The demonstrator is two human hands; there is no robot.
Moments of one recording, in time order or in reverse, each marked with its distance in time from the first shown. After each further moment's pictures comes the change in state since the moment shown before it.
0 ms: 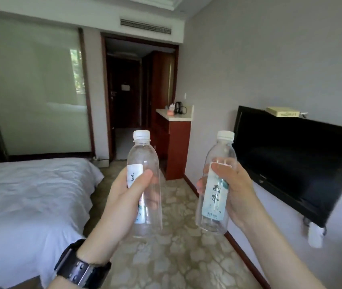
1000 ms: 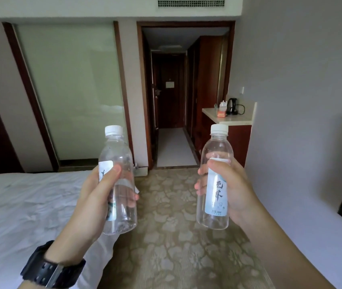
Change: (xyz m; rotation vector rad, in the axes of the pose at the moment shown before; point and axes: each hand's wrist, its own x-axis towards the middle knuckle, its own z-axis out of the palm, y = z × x) left_hand 0.514 -0.146 -0.093 0.147 0.267 0.105; right_hand 0.573 0.198 0.011 0.090 -0.249 0.109
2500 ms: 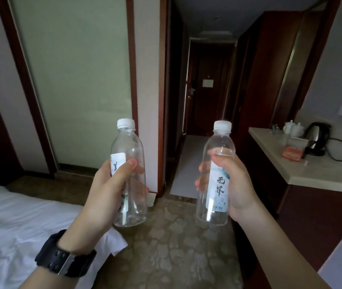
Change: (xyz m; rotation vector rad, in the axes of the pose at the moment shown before) left_hand 0.793 -0.319 0.143 0.099 0.257 -0.012; right_hand 0.885 0.188 -0.163 0.032 -0.206 0.070
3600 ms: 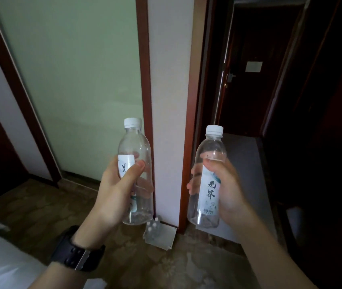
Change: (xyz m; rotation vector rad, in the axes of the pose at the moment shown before) left_hand 0.661 -0.235 -0.002 0.154 0.142 -0.015; right_hand 0.699 0.241 0.010 0.110 -0.120 0.149
